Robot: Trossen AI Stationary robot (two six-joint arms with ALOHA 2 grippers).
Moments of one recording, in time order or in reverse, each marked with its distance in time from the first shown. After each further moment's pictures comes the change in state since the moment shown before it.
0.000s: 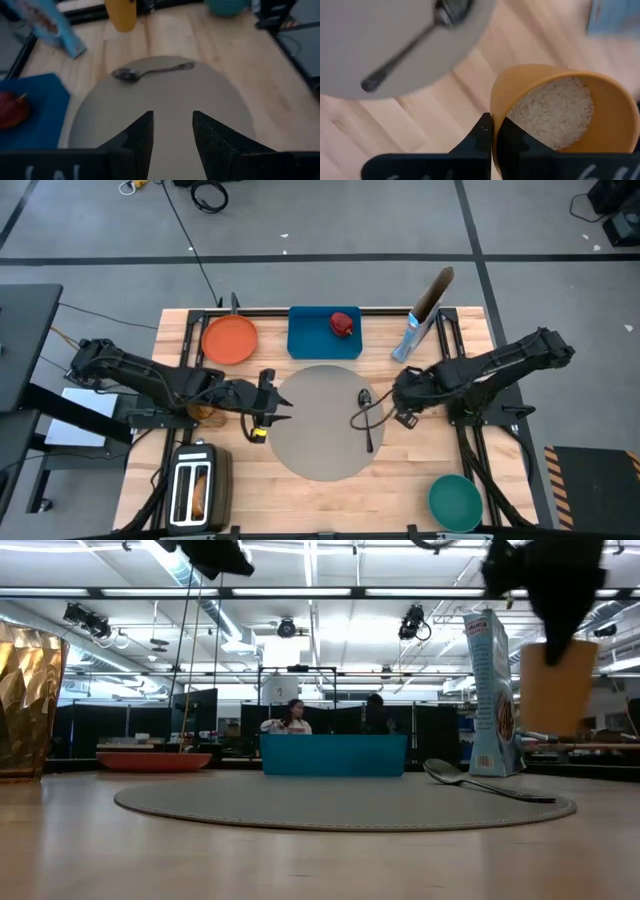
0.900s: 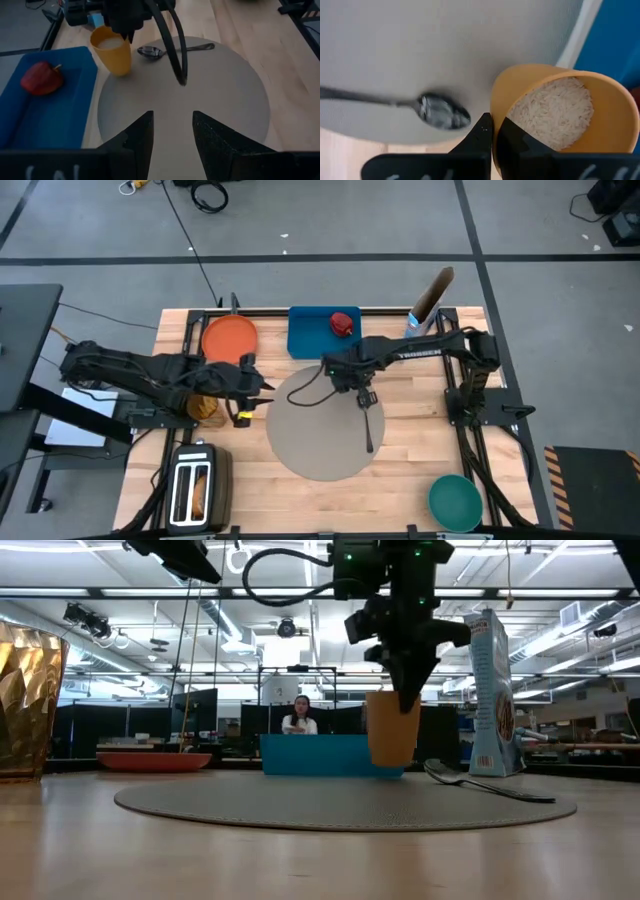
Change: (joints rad) left arm 0.085 -0.164 -0.001 -0.221 0.001 0.004; right arm -0.344 0.566 0.422 0.180 -0.080 -1.247
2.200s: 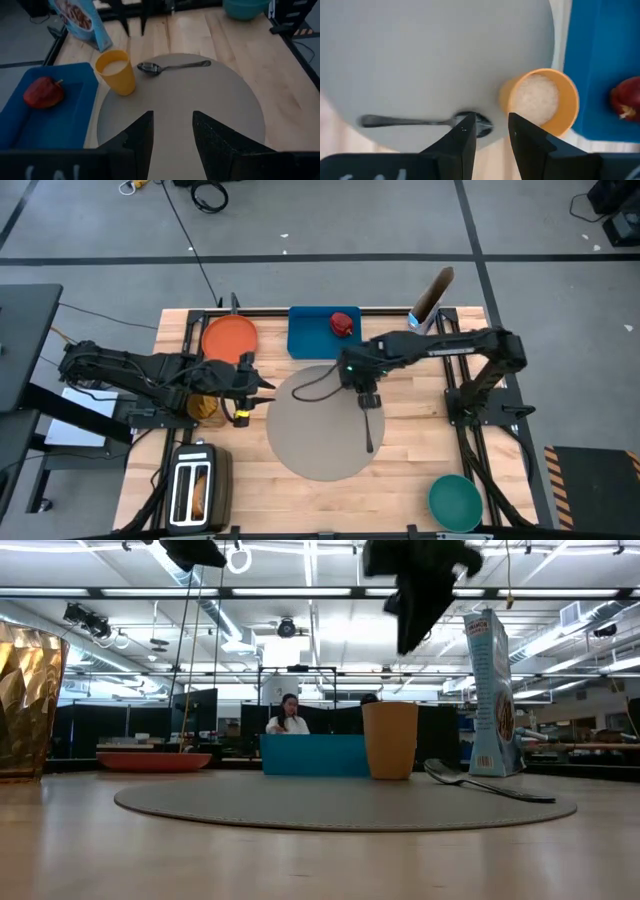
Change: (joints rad) left arm -0.014 -0.015 0.000 0.067 0.000 0.000; right arm 0.078 -0.204 -0.006 0.008 -0.060 0.223
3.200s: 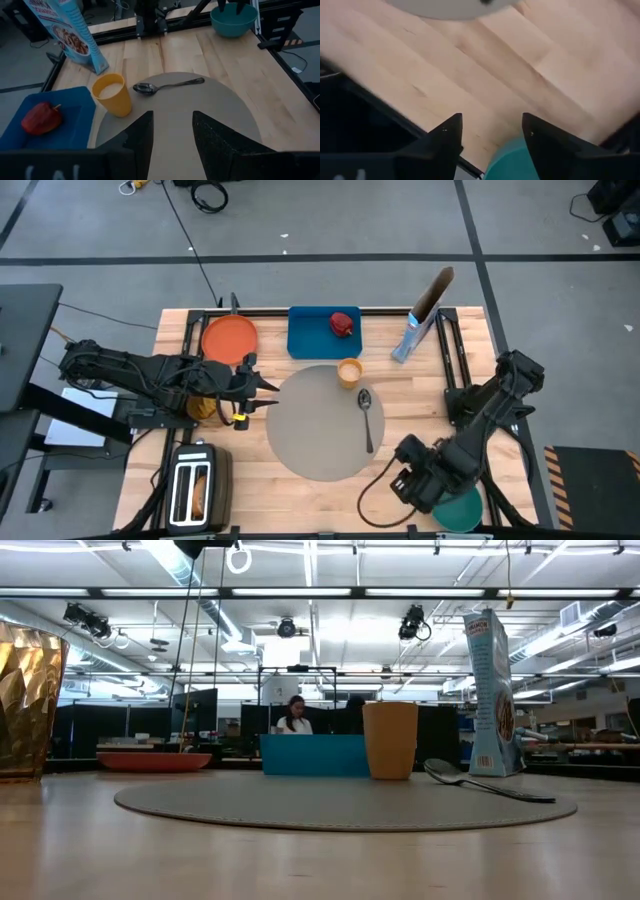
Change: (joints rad) left arm -0.023 0.001 0.000 0.087 0.000 0.052; right arm 0.836 0.027 -0.027 -0.182 0.037 1.908
